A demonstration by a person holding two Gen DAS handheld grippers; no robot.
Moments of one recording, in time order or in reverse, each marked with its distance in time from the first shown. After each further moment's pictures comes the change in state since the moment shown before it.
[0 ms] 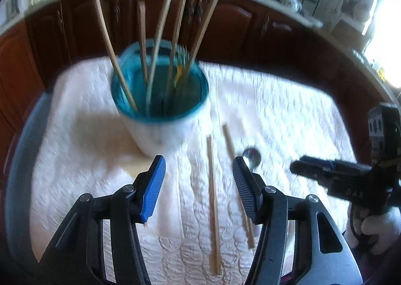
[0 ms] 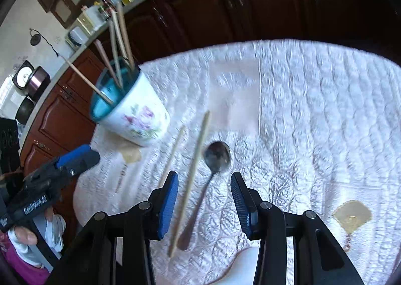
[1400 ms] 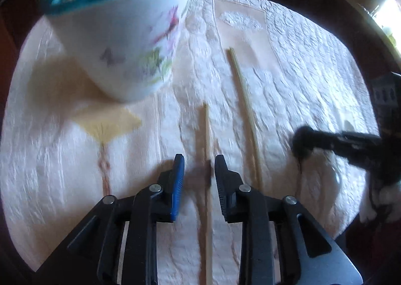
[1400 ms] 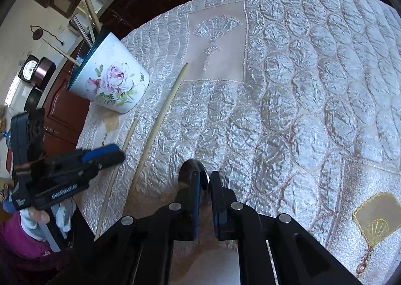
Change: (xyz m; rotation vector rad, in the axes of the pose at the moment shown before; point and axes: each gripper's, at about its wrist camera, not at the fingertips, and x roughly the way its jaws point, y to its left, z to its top) left arm 0.087 -0.009 -0.029 0.064 0.252 0.011; right arm 0.035 -0.074 -0.034 0.016 0.142 0.133
